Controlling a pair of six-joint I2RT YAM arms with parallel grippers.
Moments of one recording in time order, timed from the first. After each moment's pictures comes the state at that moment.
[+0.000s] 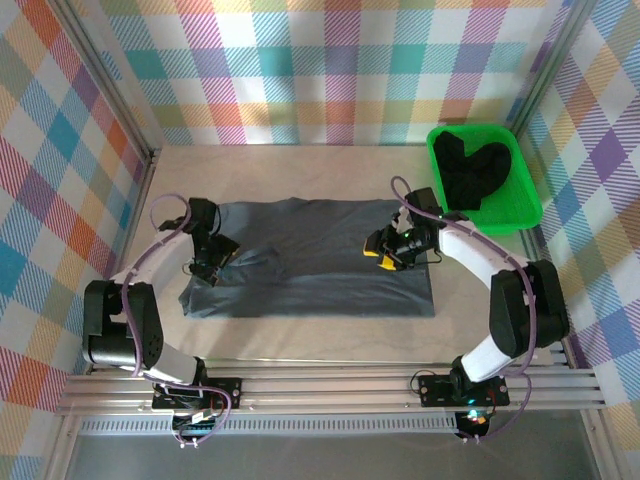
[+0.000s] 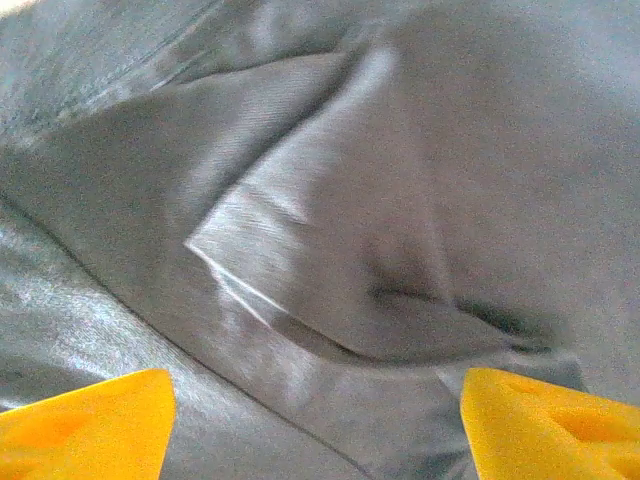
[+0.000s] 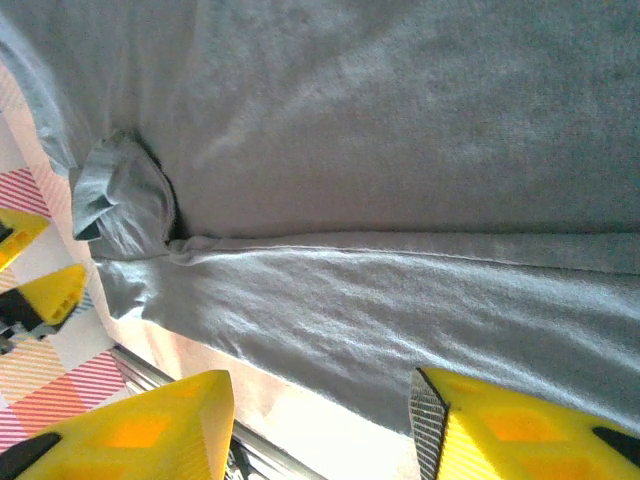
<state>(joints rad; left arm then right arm) -0.07 1.49 0.95 -0.74 0.09 -1.15 0.31 1.57 1.03 -0.62 -0.61 0.70</state>
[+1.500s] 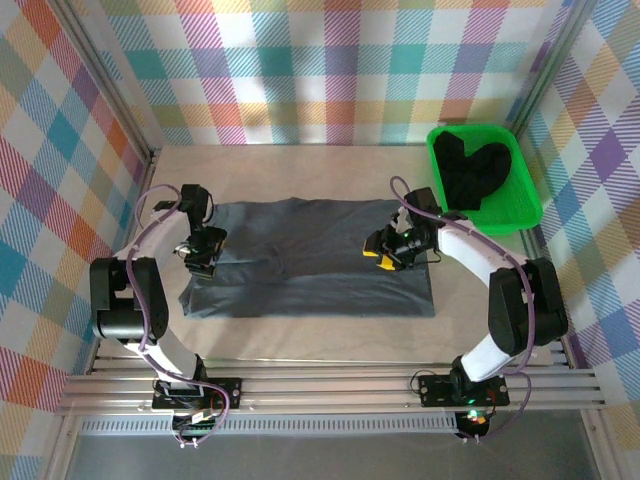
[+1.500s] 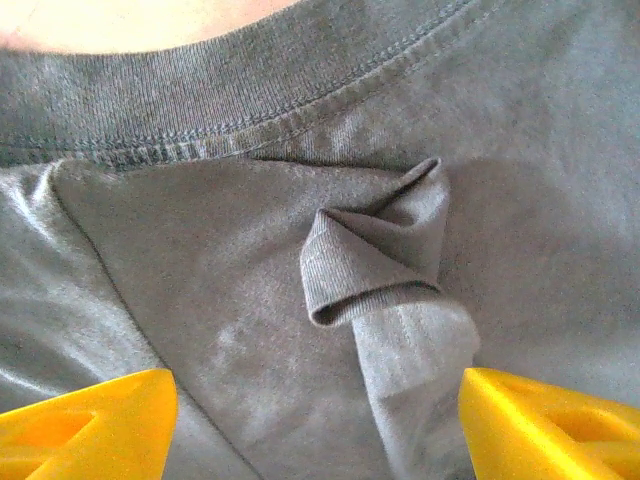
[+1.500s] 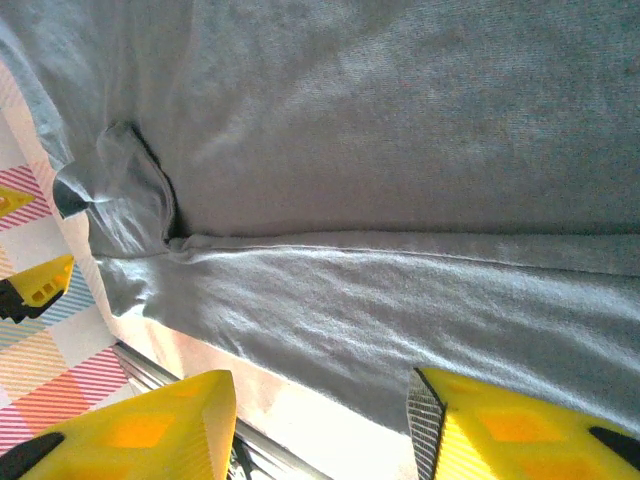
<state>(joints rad) 0.00 1.65 1.16 -0.91 0.05 -1.38 0.31 1.58 1.04 -0.62 -0.62 0.70</state>
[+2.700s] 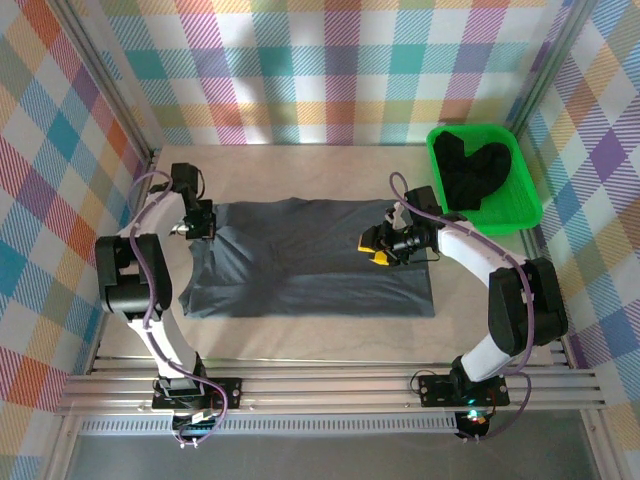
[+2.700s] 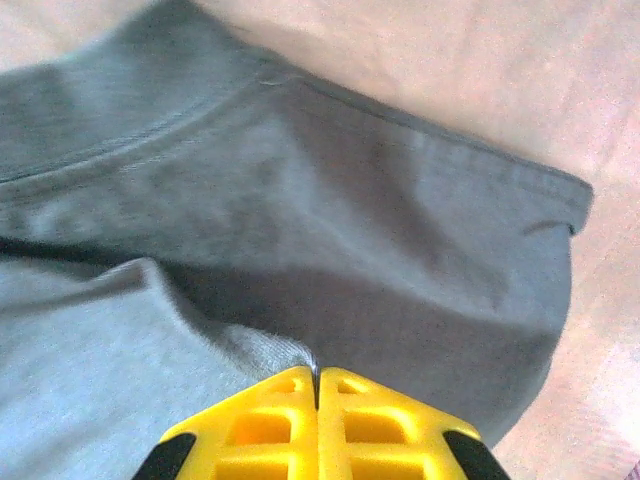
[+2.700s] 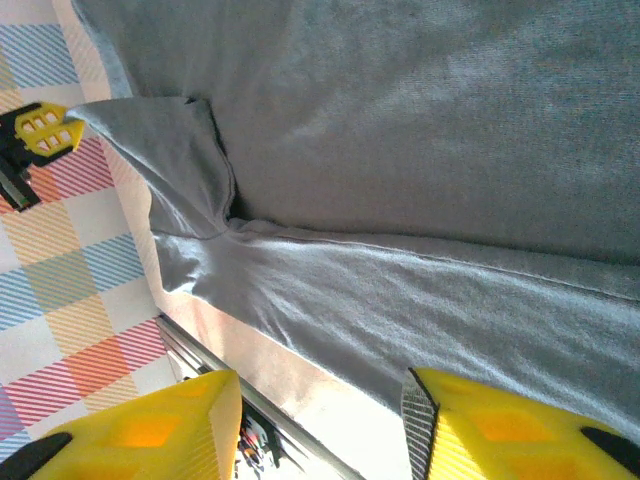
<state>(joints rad) 0.07 1.84 1.38 -0.78 0.10 -1.52 0.31 1.58 1.02 -0.52 -0.73 0.70</state>
